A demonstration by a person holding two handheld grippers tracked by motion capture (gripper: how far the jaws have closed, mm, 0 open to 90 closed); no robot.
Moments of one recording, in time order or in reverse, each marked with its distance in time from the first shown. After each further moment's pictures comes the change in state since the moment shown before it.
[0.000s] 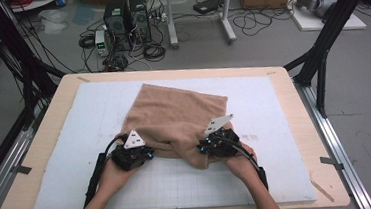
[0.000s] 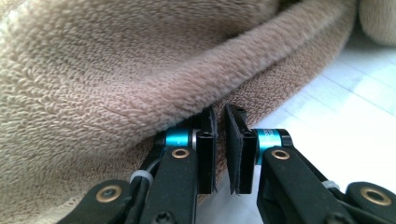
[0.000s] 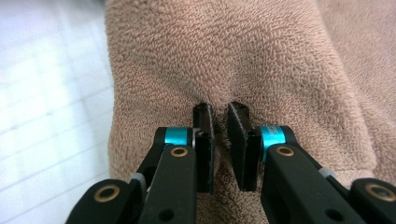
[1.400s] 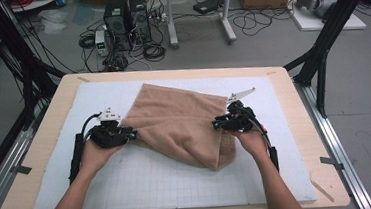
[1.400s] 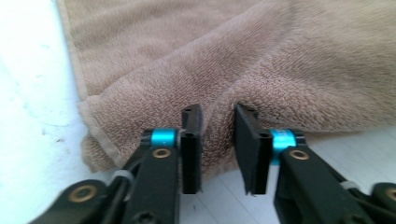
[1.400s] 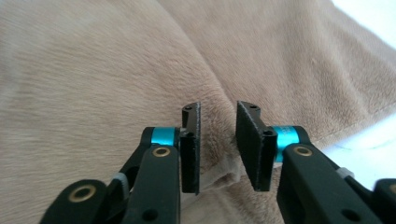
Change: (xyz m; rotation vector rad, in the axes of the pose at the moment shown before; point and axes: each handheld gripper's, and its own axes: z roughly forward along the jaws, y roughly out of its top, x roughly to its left) left arm 0.074 0.012 -0.032 -0.066 0.012 -0.187; right arm -0.082 -0.001 -0.024 -0.052 -0.039 0.227
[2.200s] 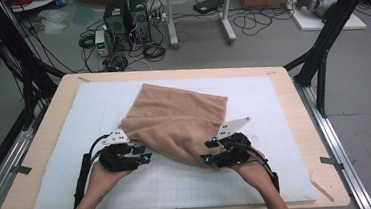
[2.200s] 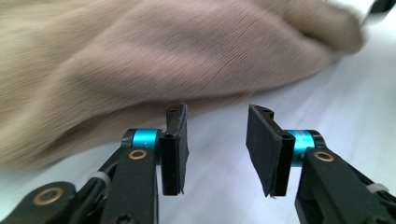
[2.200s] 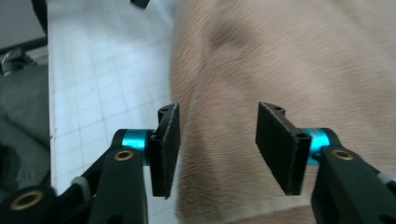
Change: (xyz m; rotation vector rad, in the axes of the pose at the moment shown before) left arm -0.061 -0.024 0.004 -0.070 -0.215 -0.015; right arm 0.091 -0.030 -0.015 -0.034 0.161 -0.244
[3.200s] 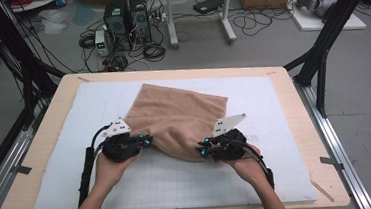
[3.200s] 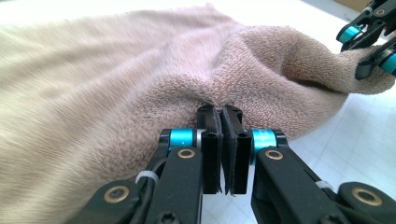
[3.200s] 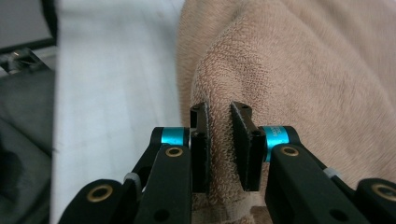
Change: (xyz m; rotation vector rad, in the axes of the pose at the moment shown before) left arm -0.006 0.029 -0.013 -0.102 0.110 0.032; right arm 0.002 0.022 -0.002 -0.045 0.024 -0.051
